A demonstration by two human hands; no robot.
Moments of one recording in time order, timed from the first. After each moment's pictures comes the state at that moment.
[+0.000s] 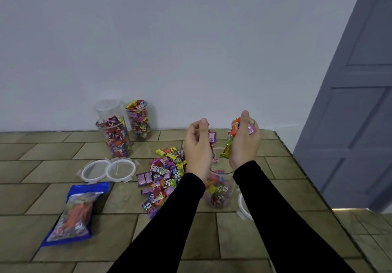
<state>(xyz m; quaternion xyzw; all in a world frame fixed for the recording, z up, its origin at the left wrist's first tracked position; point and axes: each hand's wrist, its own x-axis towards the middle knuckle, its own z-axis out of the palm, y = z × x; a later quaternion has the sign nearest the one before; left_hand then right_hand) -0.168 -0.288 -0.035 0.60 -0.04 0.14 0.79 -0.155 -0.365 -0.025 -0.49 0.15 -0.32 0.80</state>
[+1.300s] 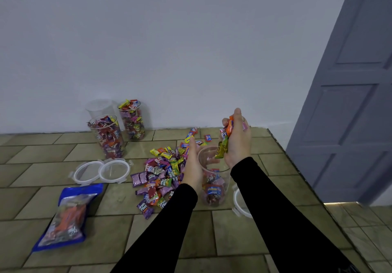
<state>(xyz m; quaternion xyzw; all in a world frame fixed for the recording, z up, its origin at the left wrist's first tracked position) -0.160 -0.281 -0.087 0.57 0.01 -0.09 0.82 -0.158 -0.371 -0.020 -0.45 0.10 -0.23 0.86</state>
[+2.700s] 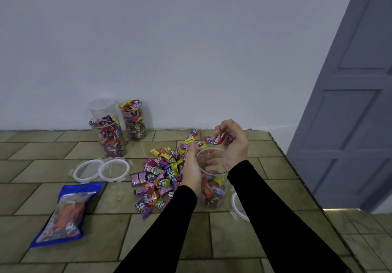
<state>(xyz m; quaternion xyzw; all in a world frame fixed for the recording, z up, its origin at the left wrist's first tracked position) -0.152 -0.285 -0.101 0.52 0.01 -0.10 0.85 -0.158 -0.372 -0.032 -0.48 -0.03 -0.19 0.85</state>
